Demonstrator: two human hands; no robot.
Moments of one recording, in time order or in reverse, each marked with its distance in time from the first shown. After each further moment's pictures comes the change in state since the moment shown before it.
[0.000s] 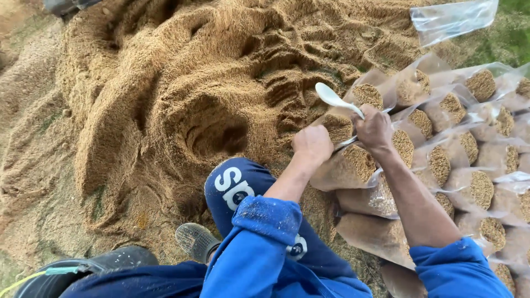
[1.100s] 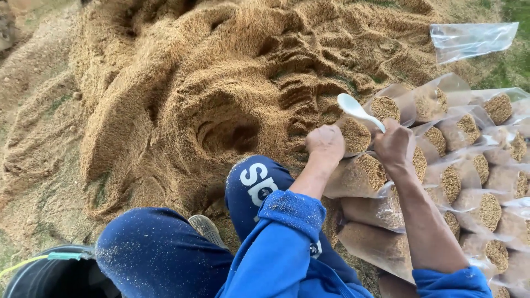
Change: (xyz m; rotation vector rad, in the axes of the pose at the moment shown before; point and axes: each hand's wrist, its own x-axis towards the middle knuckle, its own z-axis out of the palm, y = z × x) left_hand 0.048 -0.004 0.032 -0.094 0.086 -0.160; right_hand -0.009 -0.007 -0.009 -0.074 0.100 0.095
